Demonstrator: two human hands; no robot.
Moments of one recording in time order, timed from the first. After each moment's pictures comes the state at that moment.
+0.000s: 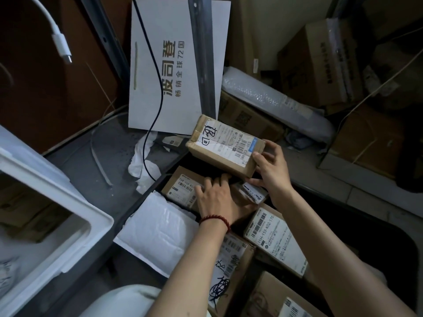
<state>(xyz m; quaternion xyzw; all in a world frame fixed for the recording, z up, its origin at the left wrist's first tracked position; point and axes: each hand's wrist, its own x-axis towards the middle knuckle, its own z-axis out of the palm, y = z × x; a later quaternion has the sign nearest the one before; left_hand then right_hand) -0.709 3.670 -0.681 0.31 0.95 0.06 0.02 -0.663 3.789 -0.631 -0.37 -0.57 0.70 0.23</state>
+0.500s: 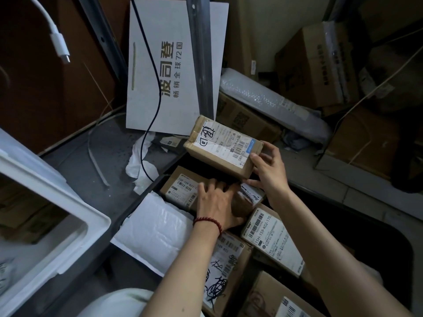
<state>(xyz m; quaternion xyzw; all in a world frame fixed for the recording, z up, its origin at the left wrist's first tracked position) -0.711 3.663 -0.683 0.43 0.90 0.01 0.02 -0.660 3.787 -0.626 -0.37 -0.56 0.70 0.23</state>
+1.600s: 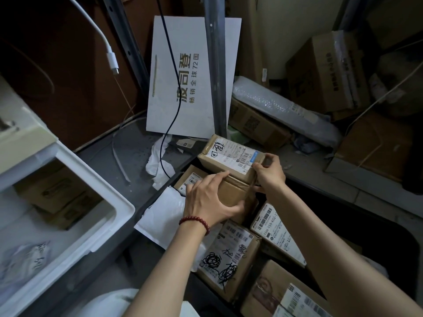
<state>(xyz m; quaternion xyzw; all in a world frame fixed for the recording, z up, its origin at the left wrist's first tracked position) -0.712 3.604 -0.637 0.37 0.91 0.20 0.01 -0.669 3.767 -0.630 -0.49 -0.60 0.62 0.16</state>
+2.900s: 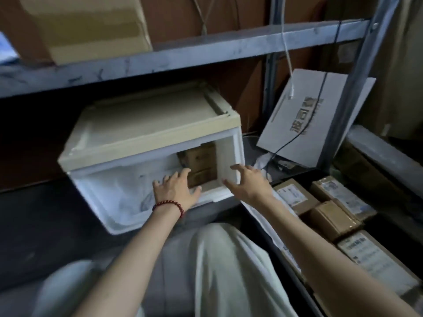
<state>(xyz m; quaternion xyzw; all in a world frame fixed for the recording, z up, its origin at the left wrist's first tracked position) -0.663 3.305 -0.528 -0.01 1.00 0.04 -0.07 -0.659 3.497 -0.520 0.01 -0.96 0.26 0.02</state>
